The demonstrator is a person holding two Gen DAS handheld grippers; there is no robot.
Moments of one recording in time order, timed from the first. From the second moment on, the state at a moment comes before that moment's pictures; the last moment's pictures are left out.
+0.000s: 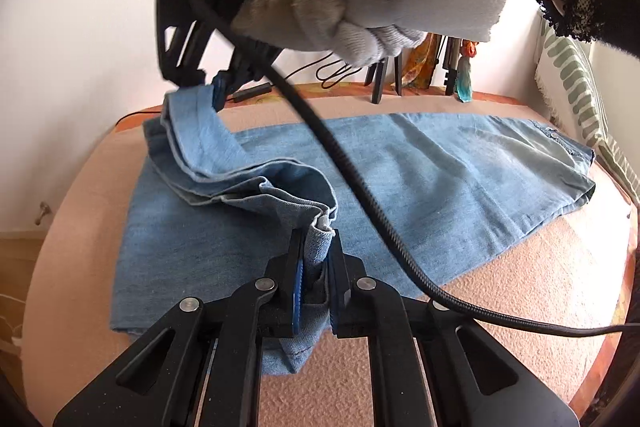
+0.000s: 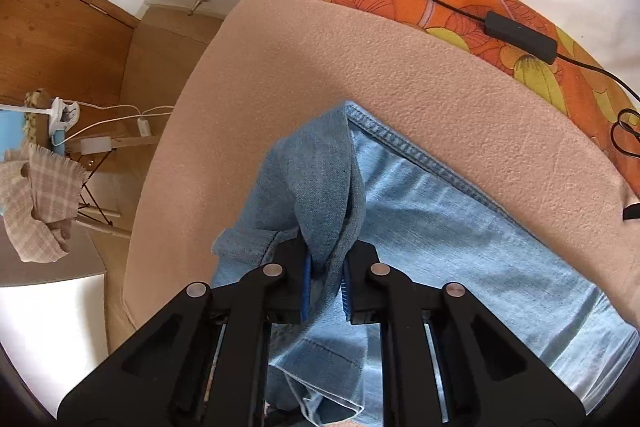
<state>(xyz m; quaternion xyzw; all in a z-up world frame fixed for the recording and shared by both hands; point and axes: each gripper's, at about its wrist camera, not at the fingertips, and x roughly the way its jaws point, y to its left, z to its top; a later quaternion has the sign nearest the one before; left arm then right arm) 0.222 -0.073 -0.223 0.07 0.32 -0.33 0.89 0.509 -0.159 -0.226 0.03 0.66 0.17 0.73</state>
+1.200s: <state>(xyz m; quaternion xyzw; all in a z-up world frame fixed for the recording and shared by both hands) 0.183 -0.187 -0.218 0.18 0.34 -0.43 0.81 0.424 -0.321 -0.242 0.21 0.60 0.18 0.75</state>
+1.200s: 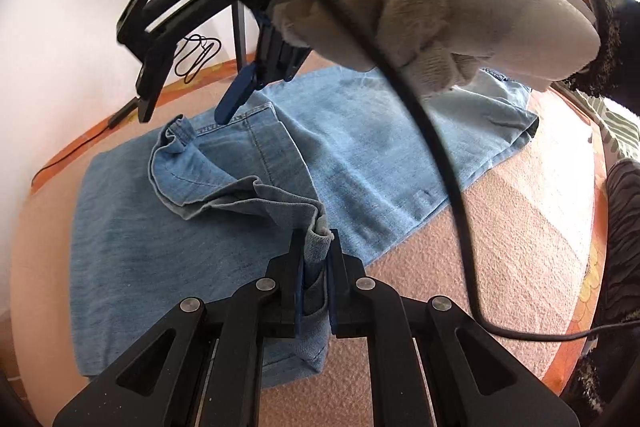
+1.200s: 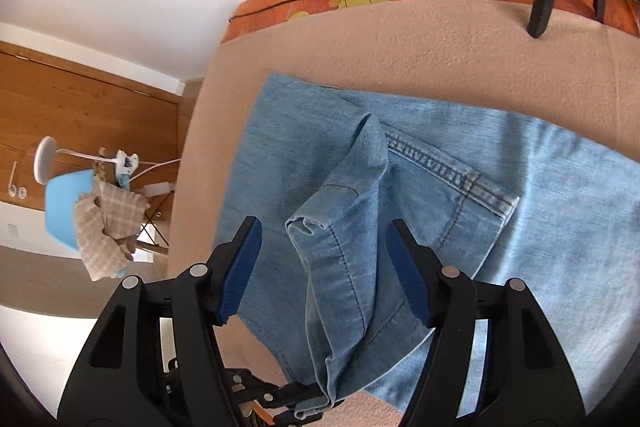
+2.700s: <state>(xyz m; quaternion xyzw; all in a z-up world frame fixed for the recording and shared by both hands) 0.207 -0.183 -0.173 0.08 0.37 -0.41 0.83 0.385 -0.392 -0.226 0.24 0.50 0.13 0.82</state>
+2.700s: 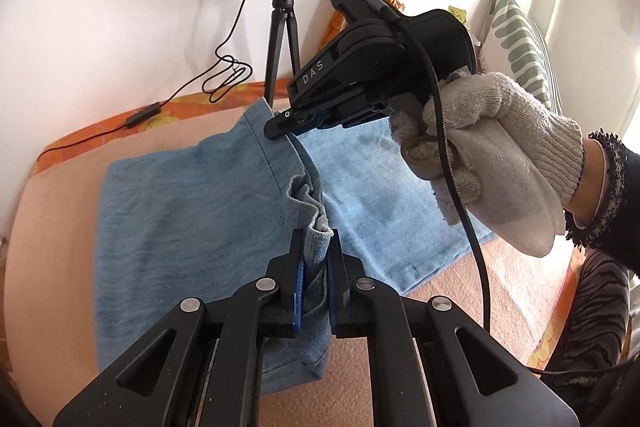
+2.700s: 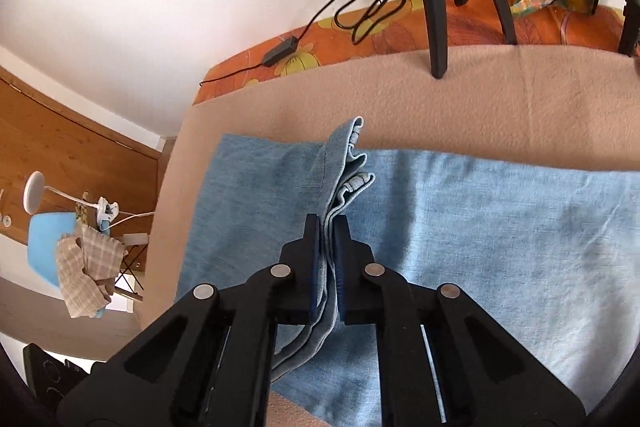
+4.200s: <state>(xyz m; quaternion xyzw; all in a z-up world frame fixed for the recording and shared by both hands) 0.163 -0.325 -0.147 0.03 0.36 -0.47 0.81 0.335 -0.510 -0.171 0.16 0.45 0.11 0.87</state>
